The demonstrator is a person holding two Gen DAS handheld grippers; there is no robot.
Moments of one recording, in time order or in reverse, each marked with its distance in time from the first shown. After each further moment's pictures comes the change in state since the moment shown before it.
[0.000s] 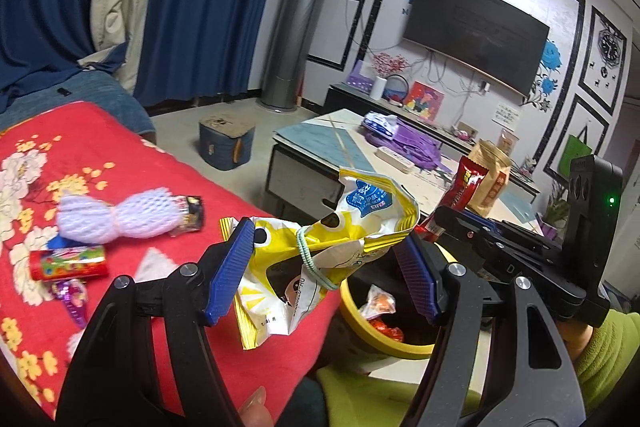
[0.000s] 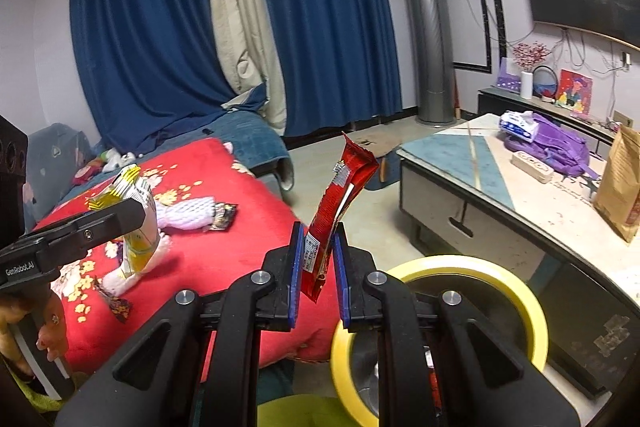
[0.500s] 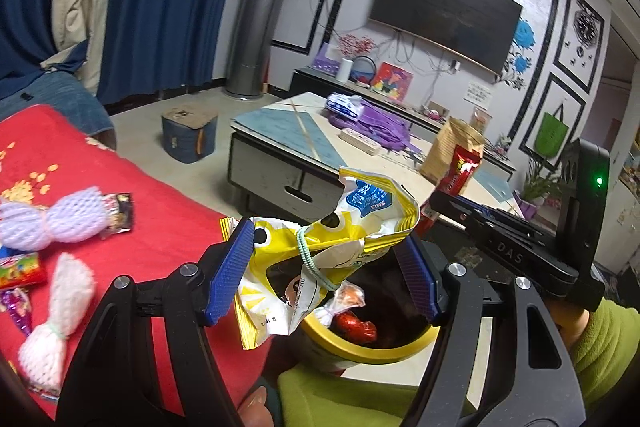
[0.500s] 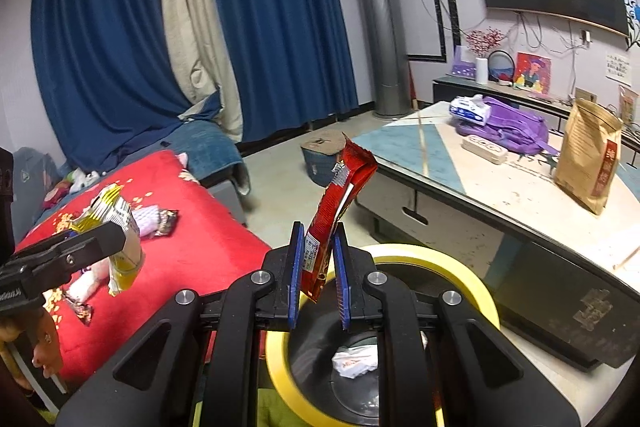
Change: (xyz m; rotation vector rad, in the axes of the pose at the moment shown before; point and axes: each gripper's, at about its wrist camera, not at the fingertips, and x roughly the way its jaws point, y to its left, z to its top) left arm 0.042 -0.044 -0.006 0.061 0.056 -0.106; right arm -0.014 -0.057 -0.012 0.092 -0.002 -0.131
